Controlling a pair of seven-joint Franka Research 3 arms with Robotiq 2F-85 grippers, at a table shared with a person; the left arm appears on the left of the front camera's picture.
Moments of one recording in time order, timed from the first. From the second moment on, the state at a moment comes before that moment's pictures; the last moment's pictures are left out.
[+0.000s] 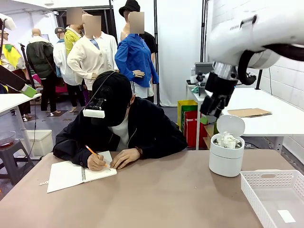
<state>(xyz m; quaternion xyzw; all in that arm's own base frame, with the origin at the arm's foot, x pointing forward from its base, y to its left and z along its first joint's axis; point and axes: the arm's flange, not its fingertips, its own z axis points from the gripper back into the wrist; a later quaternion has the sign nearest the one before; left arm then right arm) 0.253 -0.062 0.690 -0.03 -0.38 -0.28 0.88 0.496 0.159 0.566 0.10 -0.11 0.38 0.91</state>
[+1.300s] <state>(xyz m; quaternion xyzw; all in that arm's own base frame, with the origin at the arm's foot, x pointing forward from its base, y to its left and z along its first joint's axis) 0.253 -0.062 0.690 -0.03 -0.38 -0.28 0.88 0.467 0.232 0.670 0.16 -0.28 0.41 0.85</state>
